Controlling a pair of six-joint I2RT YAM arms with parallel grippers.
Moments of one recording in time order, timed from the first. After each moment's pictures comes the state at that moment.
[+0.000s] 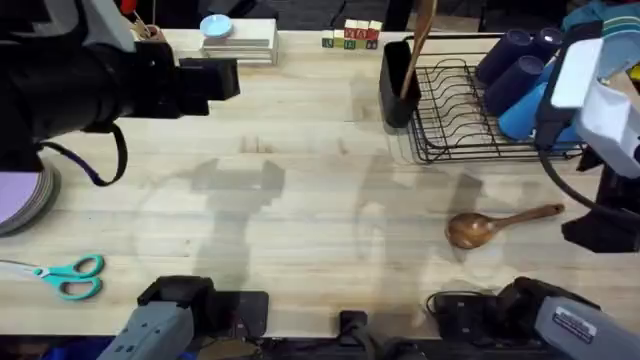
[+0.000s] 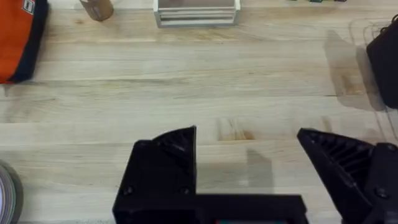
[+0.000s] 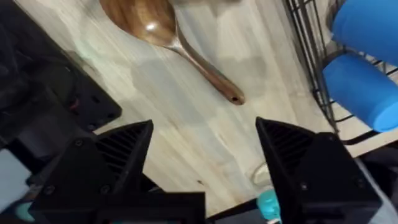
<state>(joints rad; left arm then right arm) -0.01 0.89 1.11 -0.89 0.03 -0.02 -0.35 1.11 1.16 -1.48 0.02 -1.40</state>
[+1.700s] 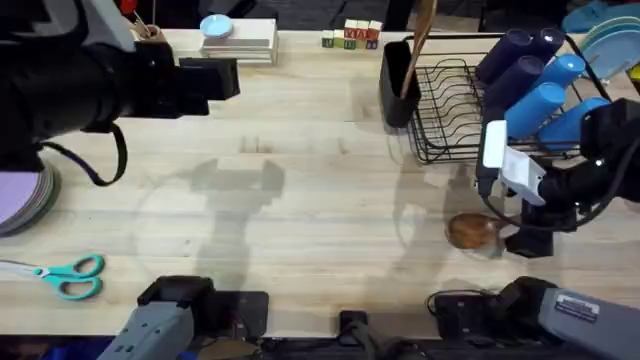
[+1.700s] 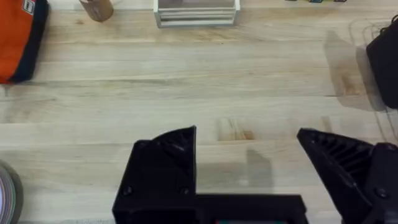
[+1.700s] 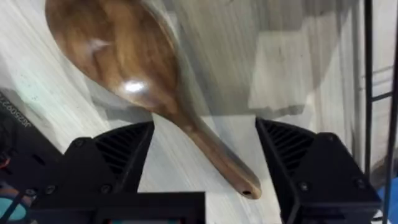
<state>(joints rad) -0.01 0.89 1.11 -0.89 0.03 -0.02 -0.41 1.32 0.72 -0.95 -0.04 -1.61</state>
